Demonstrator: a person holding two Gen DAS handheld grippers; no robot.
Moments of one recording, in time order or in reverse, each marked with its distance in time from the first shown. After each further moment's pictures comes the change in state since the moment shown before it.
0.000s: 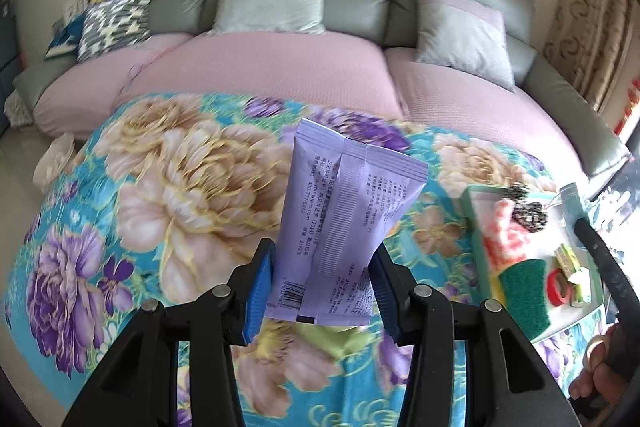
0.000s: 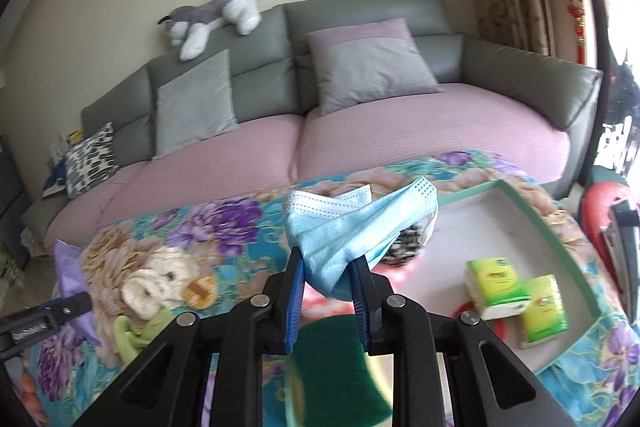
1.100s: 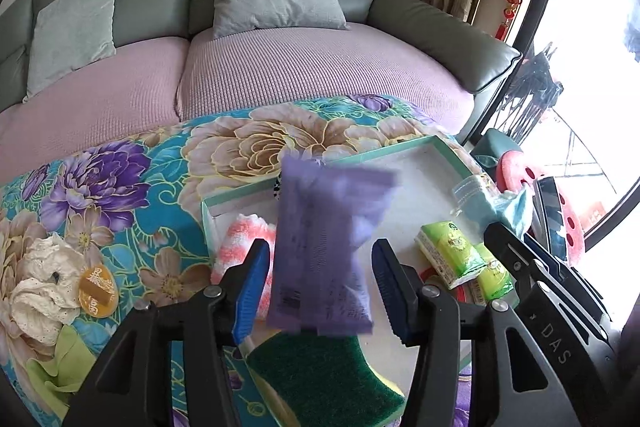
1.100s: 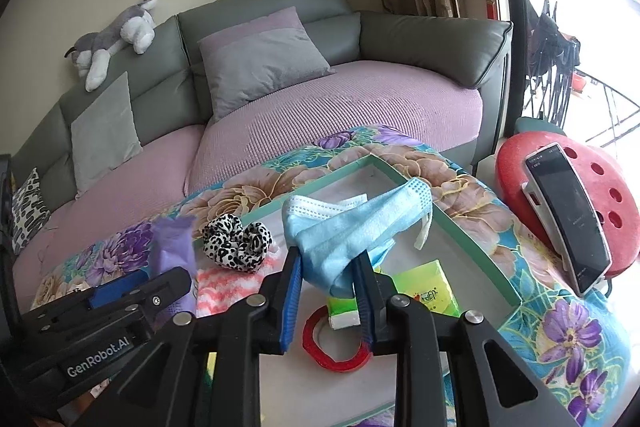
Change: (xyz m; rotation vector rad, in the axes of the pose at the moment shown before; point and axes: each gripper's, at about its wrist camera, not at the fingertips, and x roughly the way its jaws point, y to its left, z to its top) left arm 0.072 -0.220 0.006 0.338 0.079 -0.373; right arm 0.003 -0.099 0.003 0.188 0.036 -0.229
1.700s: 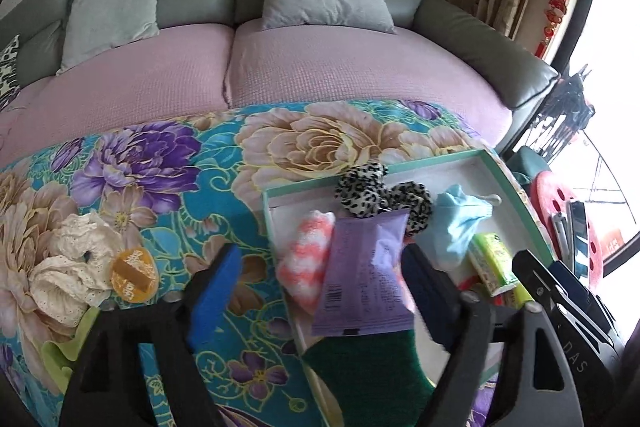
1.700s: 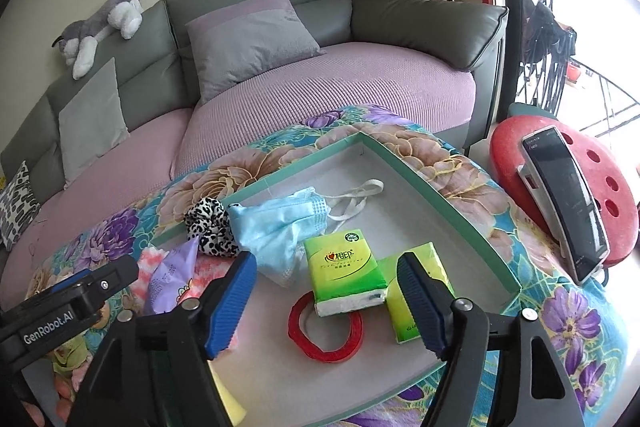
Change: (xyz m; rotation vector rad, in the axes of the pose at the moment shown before) left arm -0.003 0.039 -0.001 -0.110 0.000 0.111; right arm 0.014 -0.003 -0.006 -0.002 0.071 -0.038
